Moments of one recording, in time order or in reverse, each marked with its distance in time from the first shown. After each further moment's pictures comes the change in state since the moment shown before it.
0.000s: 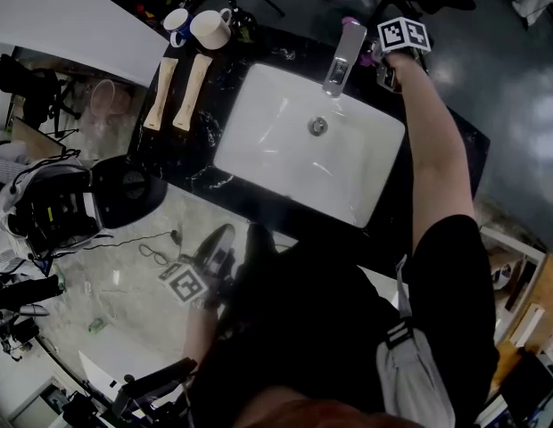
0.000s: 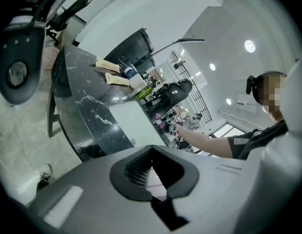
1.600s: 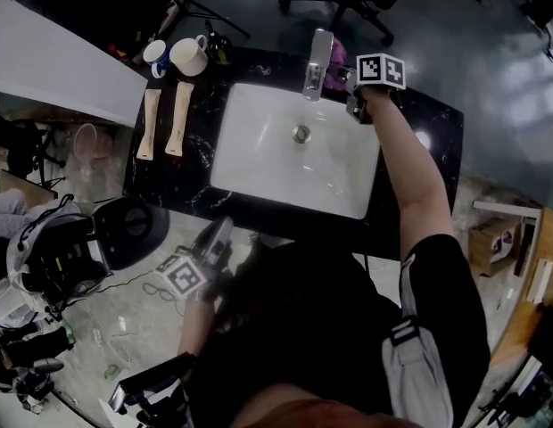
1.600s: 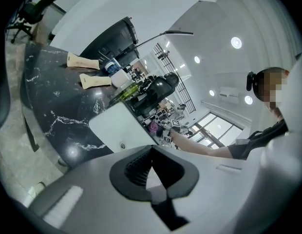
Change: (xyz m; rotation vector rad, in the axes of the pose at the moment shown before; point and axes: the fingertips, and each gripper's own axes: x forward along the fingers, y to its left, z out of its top) left arm 0.029 -0.006 0.049 0.109 0.102 -0.175; right arm -0.045 0.030 -0.053 0.125 -0.280 -0.050
